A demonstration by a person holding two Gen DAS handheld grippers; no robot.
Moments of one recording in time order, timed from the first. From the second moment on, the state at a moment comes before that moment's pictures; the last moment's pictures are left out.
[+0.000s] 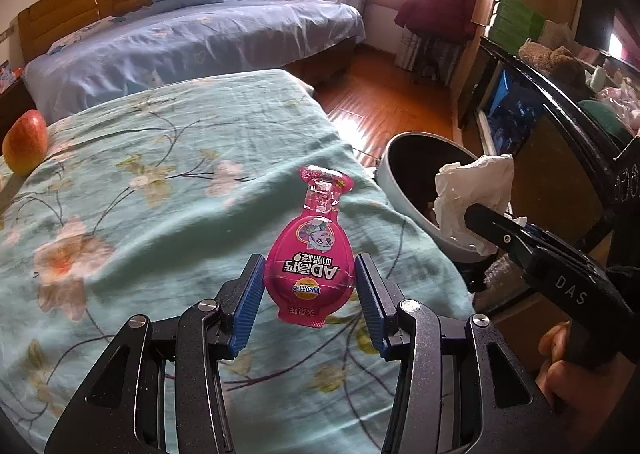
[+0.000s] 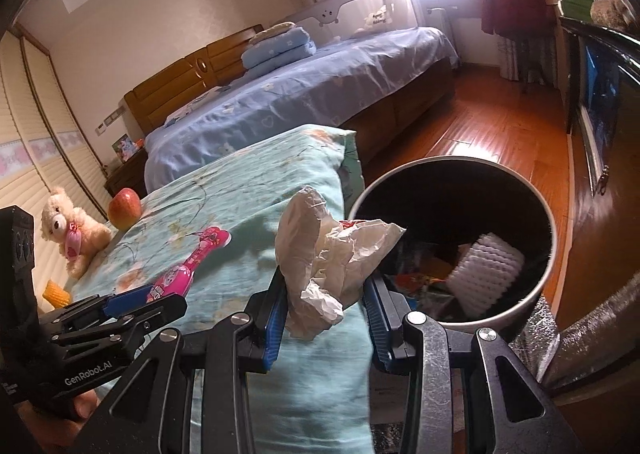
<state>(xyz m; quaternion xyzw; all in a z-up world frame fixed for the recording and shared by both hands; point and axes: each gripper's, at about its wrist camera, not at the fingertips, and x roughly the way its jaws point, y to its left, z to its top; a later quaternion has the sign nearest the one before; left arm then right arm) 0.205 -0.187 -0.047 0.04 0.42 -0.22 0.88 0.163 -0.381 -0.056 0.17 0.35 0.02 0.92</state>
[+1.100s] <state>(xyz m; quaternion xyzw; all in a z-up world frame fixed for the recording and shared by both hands) 0.200 -0.253 -0.034 0.07 0.40 -0.27 0.87 0.164 -0.430 -0.068 0.16 0.36 -0.03 0.92</state>
